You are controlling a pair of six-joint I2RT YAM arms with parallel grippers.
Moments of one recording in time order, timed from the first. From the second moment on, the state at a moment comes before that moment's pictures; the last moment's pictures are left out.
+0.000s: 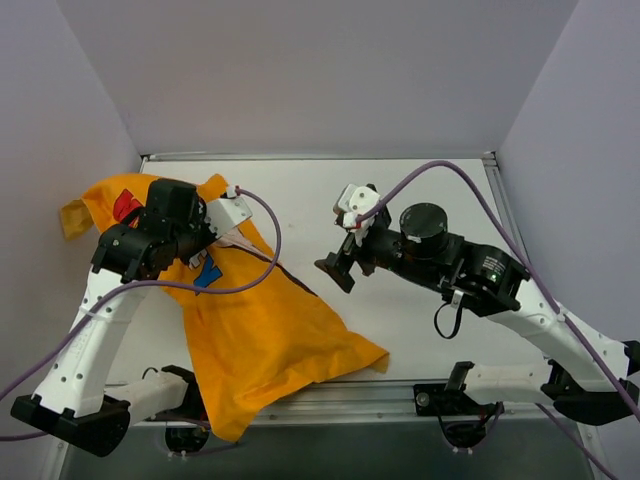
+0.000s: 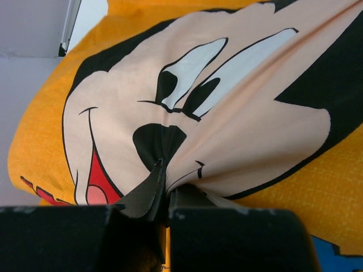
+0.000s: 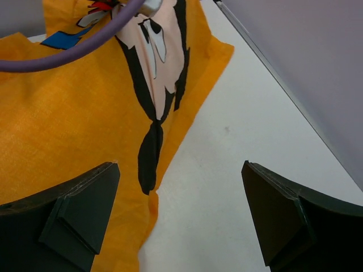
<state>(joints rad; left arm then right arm) -0.39 1.12 1.48 -1.15 -0.18 0.71 1.01 1.14 1.47 -0.61 0.04 -0.18</state>
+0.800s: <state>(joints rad) -0.39 1.20 1.57 -1.14 -0.17 0.63 1.77 1.13 1.13 -0.45 0.70 -0.10</state>
